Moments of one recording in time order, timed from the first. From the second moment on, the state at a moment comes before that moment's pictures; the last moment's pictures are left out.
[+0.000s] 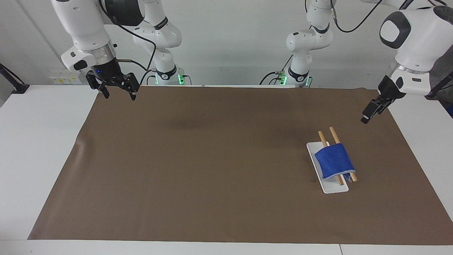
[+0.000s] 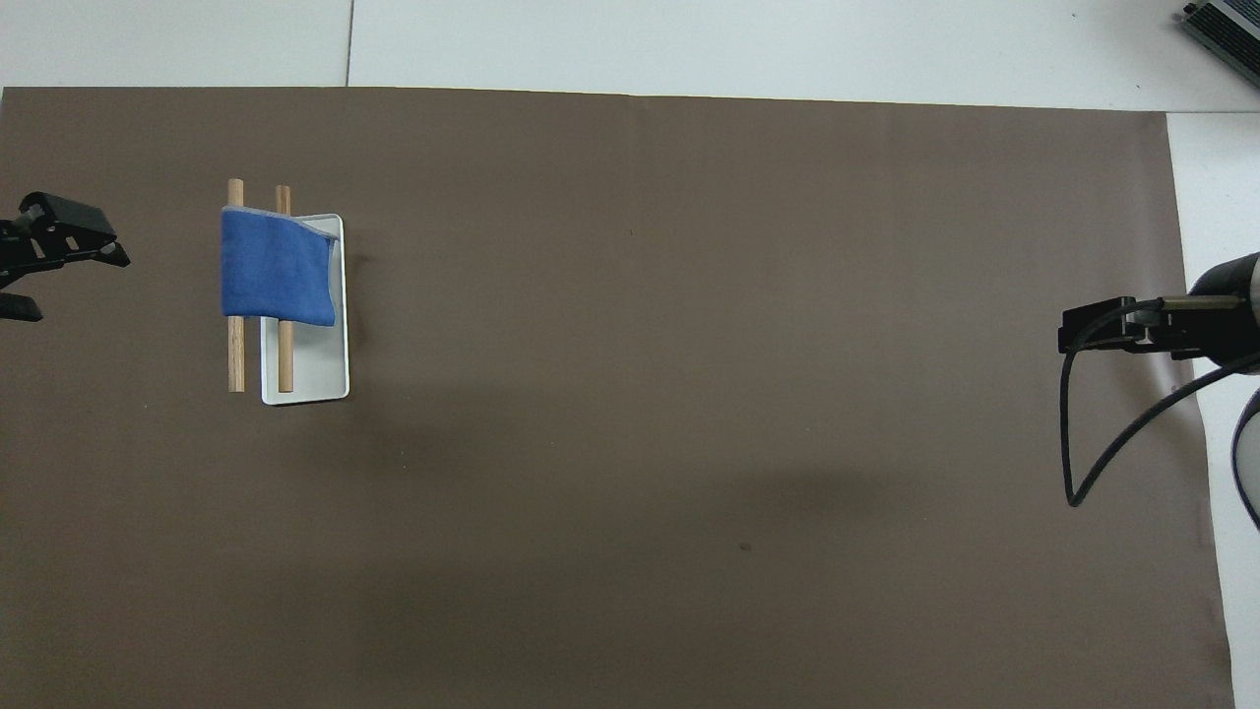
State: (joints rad) left arm 0.14 0.01 -0.14 -1.66 -0.03 1.77 -0.47; right arm 0.01 -0.07 -0.01 -1.70 -0.03 1.65 0.08
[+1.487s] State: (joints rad) left arm 0.07 0.03 -0.15 -1.57 0.04 1.57 -0.19; right arm 0.00 -0.07 -0.01 -1.70 -0.03 1.62 0.08
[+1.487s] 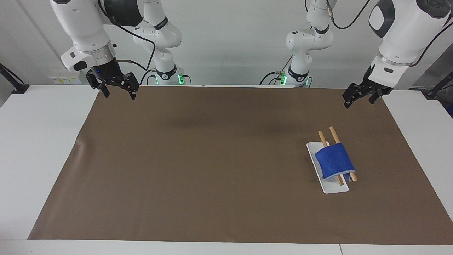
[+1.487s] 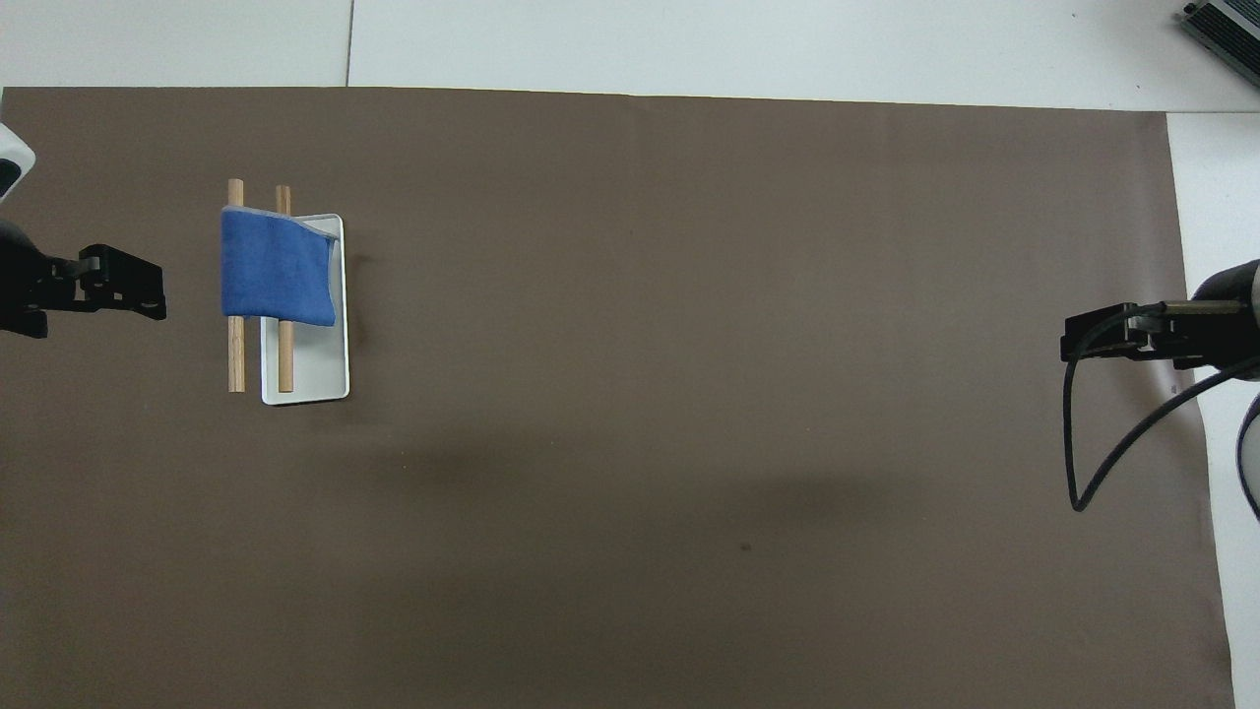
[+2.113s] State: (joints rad) left arm 0.07 0.03 -0.15 -1.61 0.04 1.62 -0.12; right arm 0.00 -0.07 -0.01 -1.70 -0.03 1.62 0.08
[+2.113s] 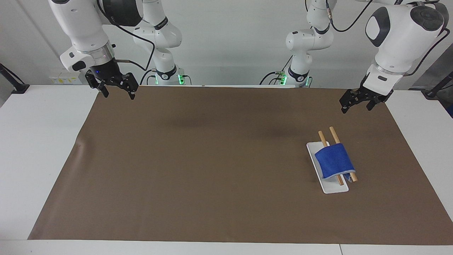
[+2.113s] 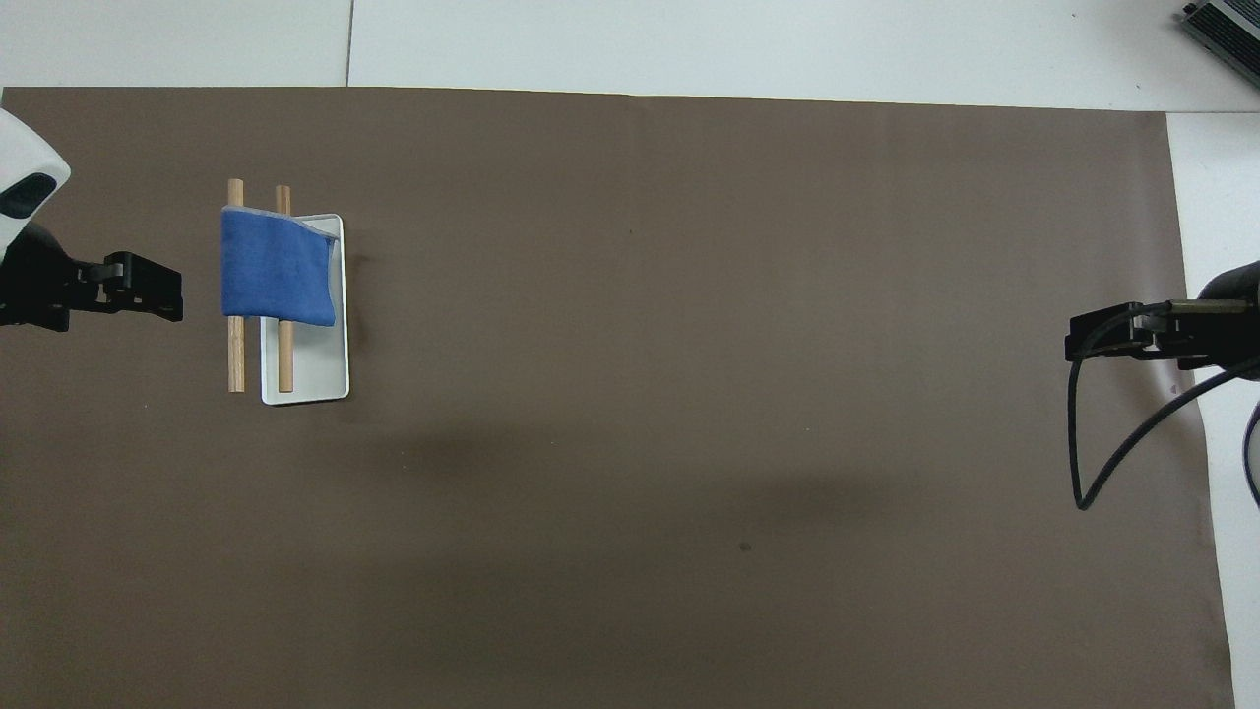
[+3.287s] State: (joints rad) left arm 0.07 0.01 -0.16 -1.61 0.04 1.66 -0.12; right arm 0.01 -0.07 -0.01 -1.70 -0.03 1.62 0.08
